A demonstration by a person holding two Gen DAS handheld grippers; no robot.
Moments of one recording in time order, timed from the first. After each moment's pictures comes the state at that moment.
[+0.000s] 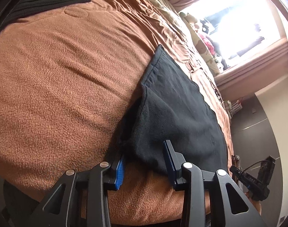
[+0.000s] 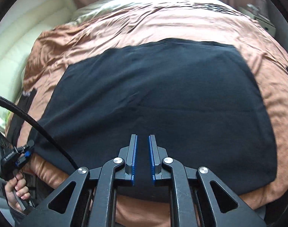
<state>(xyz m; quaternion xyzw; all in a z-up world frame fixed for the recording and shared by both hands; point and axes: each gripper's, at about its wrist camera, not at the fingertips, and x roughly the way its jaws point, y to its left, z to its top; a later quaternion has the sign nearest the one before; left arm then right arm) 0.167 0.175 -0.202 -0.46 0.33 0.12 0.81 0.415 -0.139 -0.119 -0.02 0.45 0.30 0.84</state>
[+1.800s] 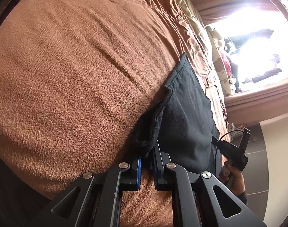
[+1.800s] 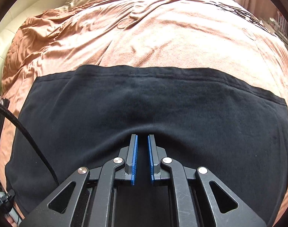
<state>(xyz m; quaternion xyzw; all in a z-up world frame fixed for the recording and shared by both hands) 0.145 0.184 -0.223 -0.56 0.31 0.18 0.75 0.590 0.006 -0.163 -0.08 0.47 0.28 0.83</state>
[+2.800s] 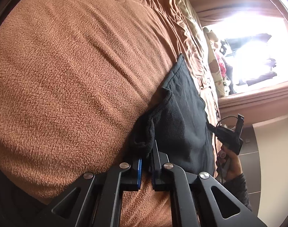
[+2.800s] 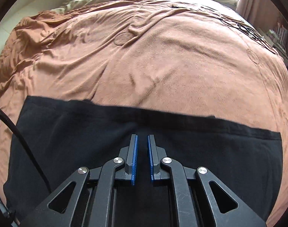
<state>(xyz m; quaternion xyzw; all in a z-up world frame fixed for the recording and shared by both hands) 0.140 0.187 -0.224 -0.57 0.29 0.15 0.75 0.613 0.041 -0.145 -0.11 0.45 0.27 0.84</state>
